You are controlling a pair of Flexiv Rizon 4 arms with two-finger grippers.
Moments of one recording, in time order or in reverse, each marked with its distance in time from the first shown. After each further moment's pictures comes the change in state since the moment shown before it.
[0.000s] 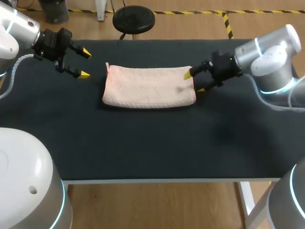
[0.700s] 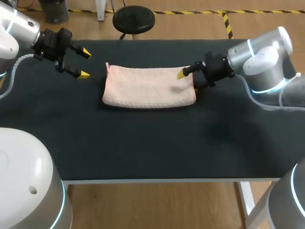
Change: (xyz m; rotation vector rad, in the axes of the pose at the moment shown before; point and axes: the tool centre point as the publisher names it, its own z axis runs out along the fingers) left arm 0.000 0.000 0.000 0.000 0.000 0.000; right arm 0.014 0.003 0.024 0.013 0.039 0.012
